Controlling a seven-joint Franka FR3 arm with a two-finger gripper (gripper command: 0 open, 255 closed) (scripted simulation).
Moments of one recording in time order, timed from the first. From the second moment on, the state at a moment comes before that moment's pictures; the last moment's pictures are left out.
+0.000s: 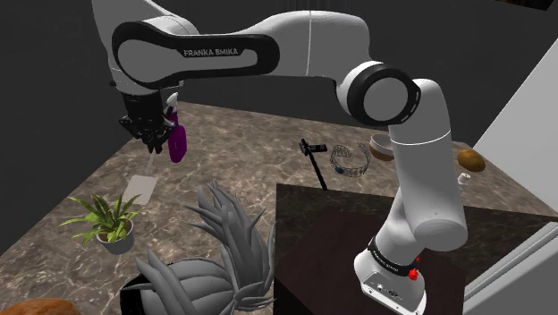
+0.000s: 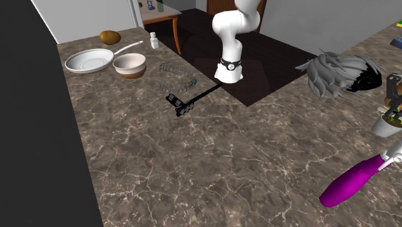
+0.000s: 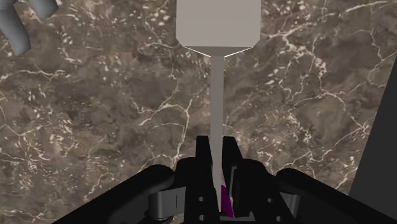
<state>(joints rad) 0.37 0.56 0.30 -1.19 -0.23 1.73 1.54</state>
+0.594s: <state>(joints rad) 0.35 0.56 0.29 -1.31 -0.23 1.85 1.55</state>
